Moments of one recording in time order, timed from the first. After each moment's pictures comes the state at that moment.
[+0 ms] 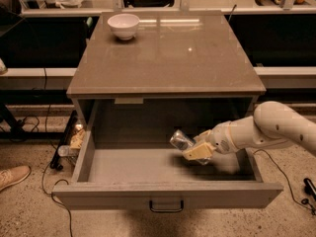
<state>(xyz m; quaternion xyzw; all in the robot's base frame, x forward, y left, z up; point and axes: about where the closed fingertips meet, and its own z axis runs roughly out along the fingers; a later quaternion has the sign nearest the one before) 0.537 -0.120 0.645 -0.43 0.80 0.30 0.30</state>
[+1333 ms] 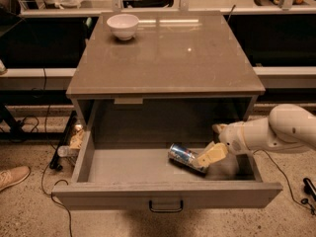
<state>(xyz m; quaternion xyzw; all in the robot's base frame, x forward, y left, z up) 0.534 -0.144 0.656 -0.41 0.80 0.30 0.32</state>
